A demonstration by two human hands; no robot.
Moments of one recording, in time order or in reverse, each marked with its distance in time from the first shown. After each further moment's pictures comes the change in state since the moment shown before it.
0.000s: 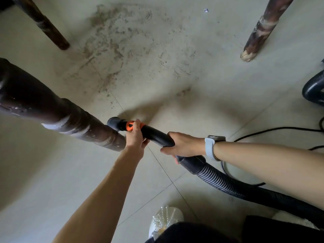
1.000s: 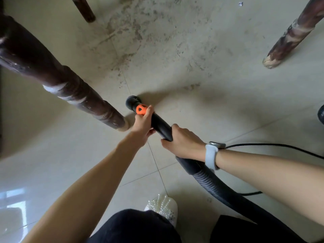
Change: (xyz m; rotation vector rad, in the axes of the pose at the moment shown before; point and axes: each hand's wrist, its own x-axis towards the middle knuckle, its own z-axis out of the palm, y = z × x) left_hand -0.019 -0.026 0.029 0.082 0.008 0.060; right_hand -0.039 0.010 -0.009 -0.232 0.122 0.023
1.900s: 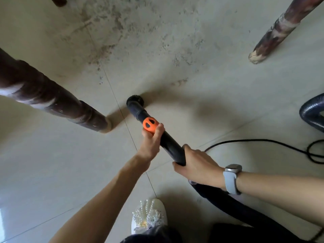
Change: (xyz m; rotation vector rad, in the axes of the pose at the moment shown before) left_hand -0.020 -0.057 0.027 0.224 -0.175 0.056; right_hand -0.032 0.060 0.016 -0.029 -0.063 0.099
